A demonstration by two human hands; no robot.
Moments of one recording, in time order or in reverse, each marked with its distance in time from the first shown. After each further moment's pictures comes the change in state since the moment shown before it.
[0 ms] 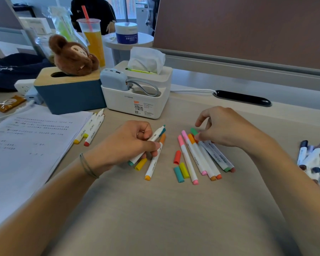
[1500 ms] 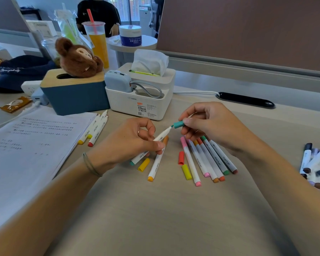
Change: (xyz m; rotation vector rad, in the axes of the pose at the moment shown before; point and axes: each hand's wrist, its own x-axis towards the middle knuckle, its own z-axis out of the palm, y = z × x) left_hand -0.004 0.001 -0.004 -0.047 0.021 0.007; right_hand -0.020 -0.025 0.002 0.740 -0.042 -0.183
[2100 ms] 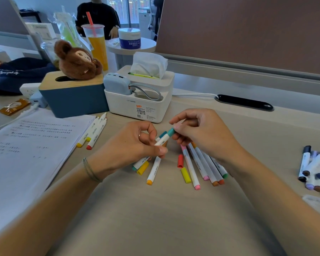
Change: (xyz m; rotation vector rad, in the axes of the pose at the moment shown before) left_hand 0.000 0.000 0.003 0.012 0.010 0.069; right_hand -0.001 0.003 0.024 0.033 0.085 -0.056
